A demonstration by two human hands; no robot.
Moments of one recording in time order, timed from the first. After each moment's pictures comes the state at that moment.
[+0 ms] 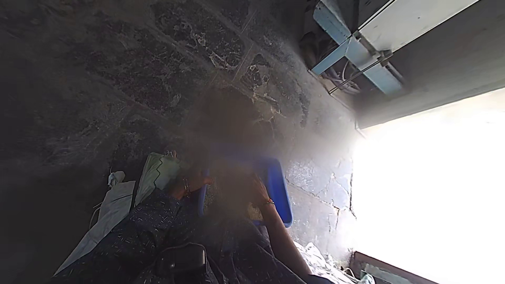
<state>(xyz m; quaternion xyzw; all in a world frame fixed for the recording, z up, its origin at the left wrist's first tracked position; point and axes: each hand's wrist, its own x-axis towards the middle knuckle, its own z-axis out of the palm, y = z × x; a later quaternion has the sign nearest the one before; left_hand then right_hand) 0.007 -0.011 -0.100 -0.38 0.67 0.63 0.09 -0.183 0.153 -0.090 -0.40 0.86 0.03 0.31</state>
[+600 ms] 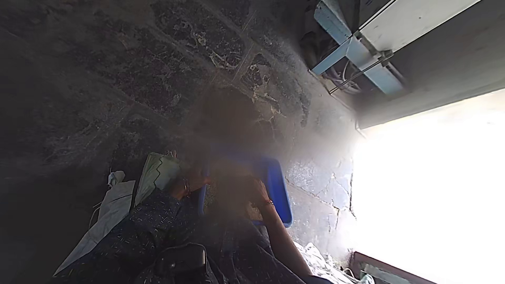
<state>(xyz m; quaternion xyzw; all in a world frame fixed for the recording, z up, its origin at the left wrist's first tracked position) 0.007 -0.012 -0.106 -0.39 0.67 0.62 0.10 -0.178 0.149 -0.080 -0.41 0.85 0.02 0.32</state>
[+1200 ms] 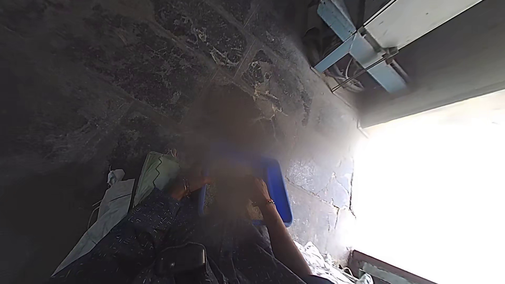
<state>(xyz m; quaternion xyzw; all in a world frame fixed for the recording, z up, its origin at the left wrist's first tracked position) 0.005 -0.013 -0.105 -0.40 0.67 0.62 0.12 -0.183 0.147 -0.082 -0.40 0.86 0.02 0.32</state>
